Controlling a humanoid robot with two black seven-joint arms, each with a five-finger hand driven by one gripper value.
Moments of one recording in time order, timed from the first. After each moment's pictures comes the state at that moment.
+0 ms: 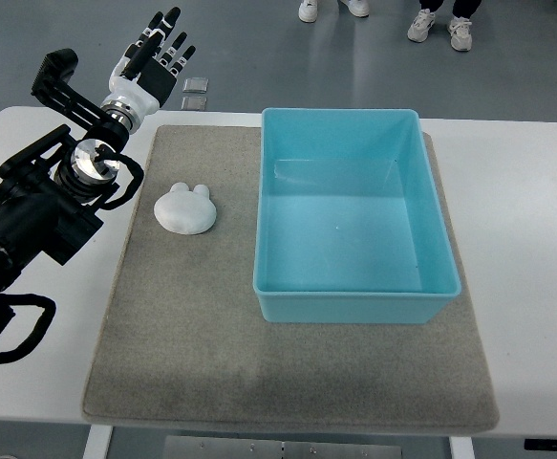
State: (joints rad) left arm -1.02 0.12 -0.68 -0.37 -0.33 -0.27 -0.23; right arm 0.01 0.00 0.06 0.12 -0.12 0.15 0.19
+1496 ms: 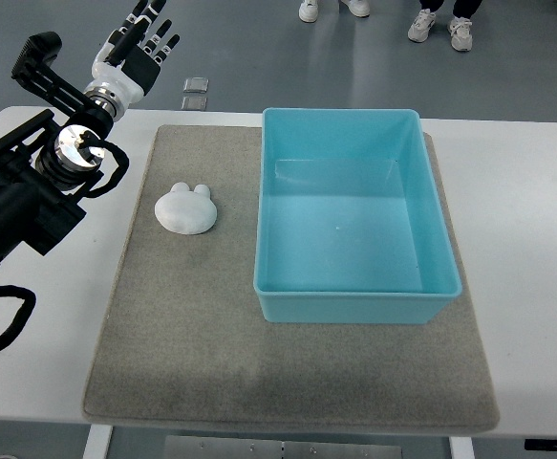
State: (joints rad) left arm -1.05 0.19 -0.63 -0.45 -0.31 -0.20 -0.22; right arm 0.01 0.00 0.06 0.12 -0.12 0.15 0.19
